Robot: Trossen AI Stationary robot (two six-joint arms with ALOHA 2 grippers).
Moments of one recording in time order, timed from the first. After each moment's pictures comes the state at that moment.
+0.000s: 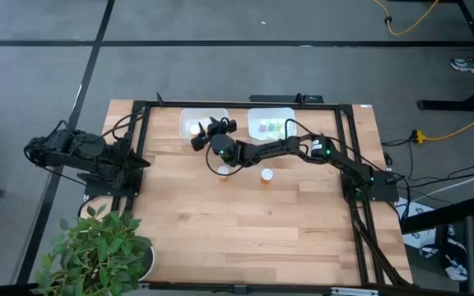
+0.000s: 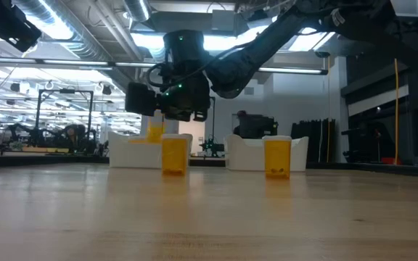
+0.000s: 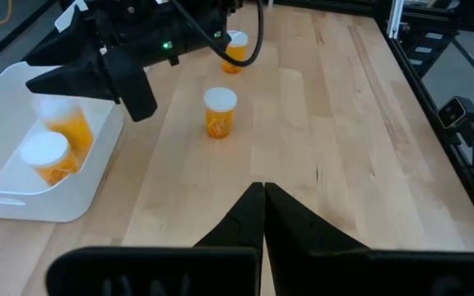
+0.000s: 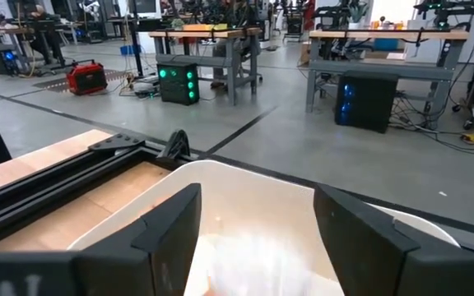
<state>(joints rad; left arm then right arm) -0.18 0.15 0.71 -1.08 -0.17 -0.24 -0.12 2.44 1.71 0.58 0.86 0.20</state>
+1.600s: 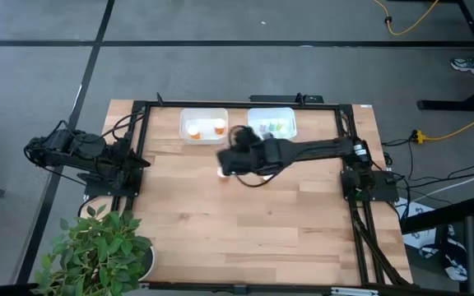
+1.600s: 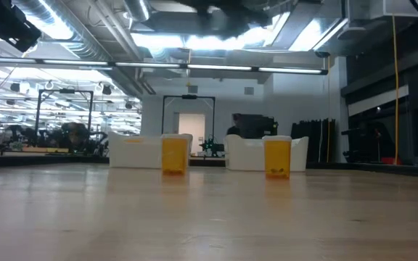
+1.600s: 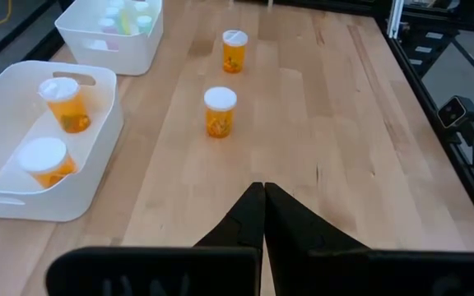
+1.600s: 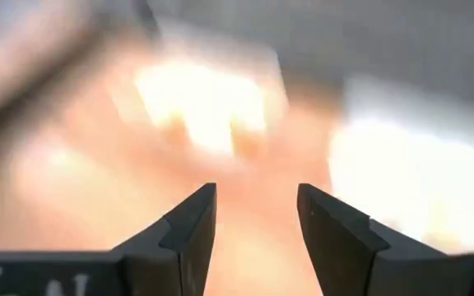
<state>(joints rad) -0.18 0.15 0.71 -1.08 -0.17 -0.24 0.12 2.04 2.05 -1.19 0.75 1.13</state>
